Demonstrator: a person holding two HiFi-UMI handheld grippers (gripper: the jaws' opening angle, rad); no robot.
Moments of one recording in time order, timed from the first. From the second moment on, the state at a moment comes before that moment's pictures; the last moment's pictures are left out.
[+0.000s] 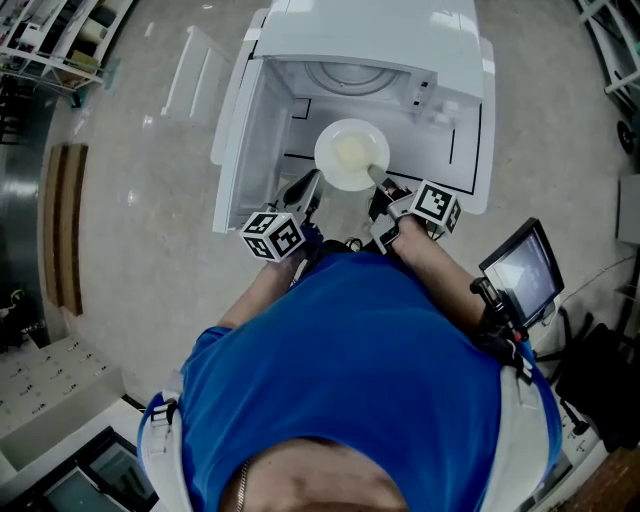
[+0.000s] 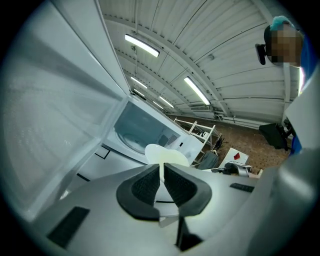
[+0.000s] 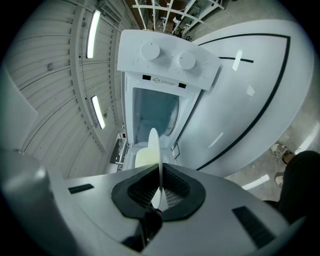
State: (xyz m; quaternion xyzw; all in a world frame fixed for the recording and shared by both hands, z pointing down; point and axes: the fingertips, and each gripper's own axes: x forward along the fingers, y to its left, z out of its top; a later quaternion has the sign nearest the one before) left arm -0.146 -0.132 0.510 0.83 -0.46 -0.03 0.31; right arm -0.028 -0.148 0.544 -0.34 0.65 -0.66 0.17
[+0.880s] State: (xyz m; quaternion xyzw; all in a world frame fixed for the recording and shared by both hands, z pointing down) left arm -0.134 -0.211 0.552 0.80 -0.48 -0.01 0.35; right arm -0.022 -0.233 0.581 -0.35 0.63 -0.68 0.16
